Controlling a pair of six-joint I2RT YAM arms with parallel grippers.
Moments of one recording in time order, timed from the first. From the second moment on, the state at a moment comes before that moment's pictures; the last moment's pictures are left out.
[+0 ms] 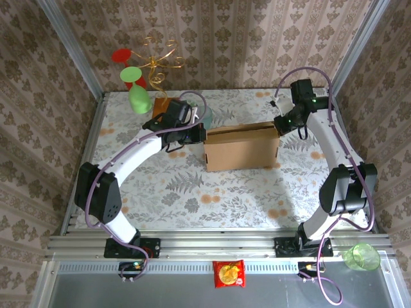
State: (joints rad) left arm -0.59 1.64 1.34 -0.53 0.32 -0.49; right arm 0.06 1.65 1.56 -1.01 -0.13 -0.34
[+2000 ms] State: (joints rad) left arm -0.83 1.29 1.16 -0.64 0.12 -0.56; right arm 0.13 1.52 1.37 -0.84 -0.08 -0.26
